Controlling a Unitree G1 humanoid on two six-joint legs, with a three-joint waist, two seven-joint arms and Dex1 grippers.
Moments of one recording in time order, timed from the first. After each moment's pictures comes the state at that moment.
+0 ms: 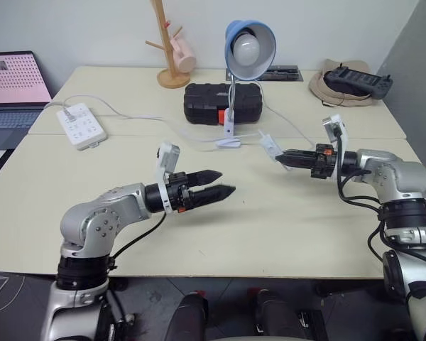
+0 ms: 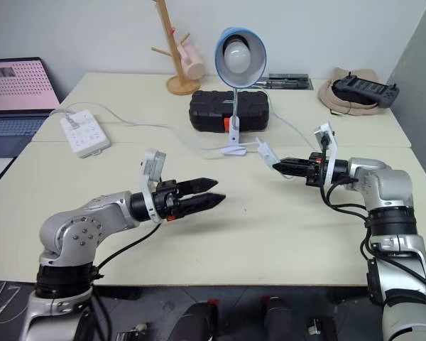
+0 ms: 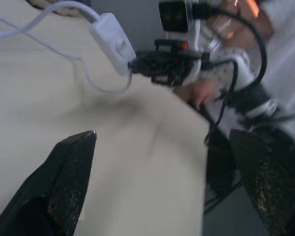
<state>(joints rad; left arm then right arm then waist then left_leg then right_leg) -0.46 0.40 0.19 -0.21 -1.06 1.11 -0.67 -0.75 -0.57 -0.13 0.27 0.58 1.02 1.13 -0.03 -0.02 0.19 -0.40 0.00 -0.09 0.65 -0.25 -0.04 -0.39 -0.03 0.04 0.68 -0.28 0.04</state>
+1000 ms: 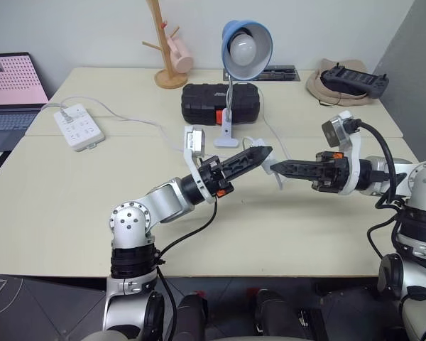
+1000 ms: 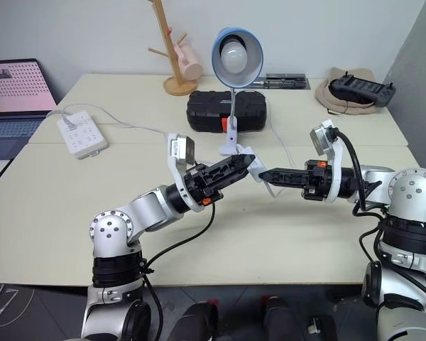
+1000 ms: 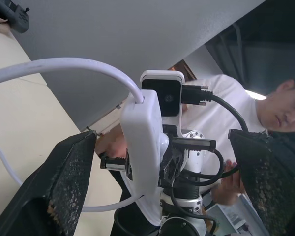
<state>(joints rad) -0.52 0.12 0.16 -0.15 -1.44 1.11 -0.27 -0.72 -0.54 -0.35 -0.04 1.07 1.59 0.82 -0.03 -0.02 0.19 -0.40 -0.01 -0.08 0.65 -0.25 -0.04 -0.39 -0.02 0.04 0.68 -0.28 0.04</state>
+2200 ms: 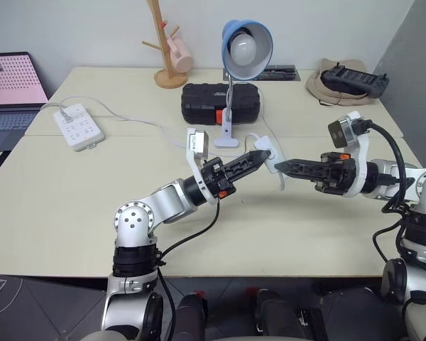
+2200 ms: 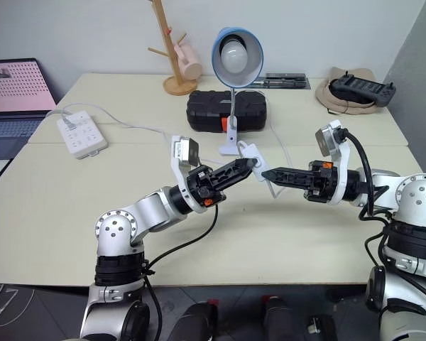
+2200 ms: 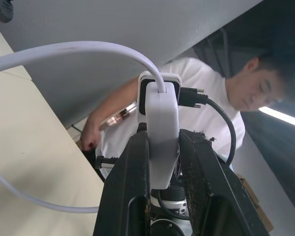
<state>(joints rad) -0.52 0.13 0.14 -0.10 -1.53 1.08 -0.25 -0.67 -0.57 -0.36 -0.06 1.20 1.55 0.75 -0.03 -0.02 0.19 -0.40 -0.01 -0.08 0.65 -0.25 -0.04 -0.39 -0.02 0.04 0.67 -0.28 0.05</state>
